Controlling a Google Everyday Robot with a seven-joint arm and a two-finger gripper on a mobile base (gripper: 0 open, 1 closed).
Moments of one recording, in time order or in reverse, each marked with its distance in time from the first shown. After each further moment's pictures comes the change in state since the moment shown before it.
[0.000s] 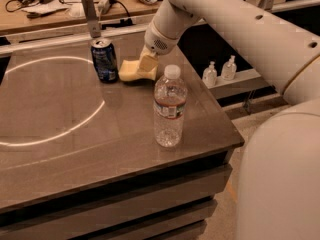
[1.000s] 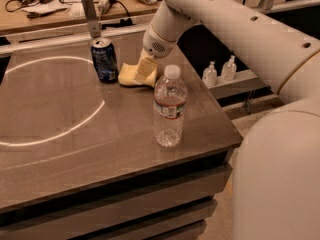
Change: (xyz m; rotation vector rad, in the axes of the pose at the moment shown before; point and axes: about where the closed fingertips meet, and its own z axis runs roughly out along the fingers) arm -0.001 0.007 0.009 -0.032 0.008 0.018
